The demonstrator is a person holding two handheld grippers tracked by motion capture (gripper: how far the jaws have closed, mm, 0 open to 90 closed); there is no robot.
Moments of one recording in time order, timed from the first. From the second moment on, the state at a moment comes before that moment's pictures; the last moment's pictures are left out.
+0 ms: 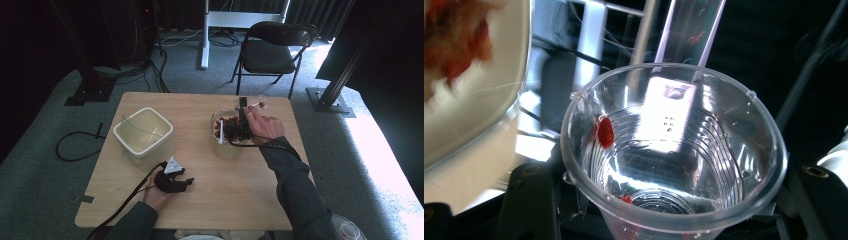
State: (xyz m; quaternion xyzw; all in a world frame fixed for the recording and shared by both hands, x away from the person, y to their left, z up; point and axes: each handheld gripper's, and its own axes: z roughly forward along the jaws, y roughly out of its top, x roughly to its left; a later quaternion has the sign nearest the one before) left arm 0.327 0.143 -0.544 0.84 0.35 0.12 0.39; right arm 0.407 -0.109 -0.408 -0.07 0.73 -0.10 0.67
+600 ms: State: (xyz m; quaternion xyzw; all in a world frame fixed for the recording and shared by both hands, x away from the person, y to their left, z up) left arm 0.327 0.143 -0.544 0.84 0.35 0.12 0.39; right arm 0.404 -0.109 -0.406 -0.03 0.75 -0.06 0.66
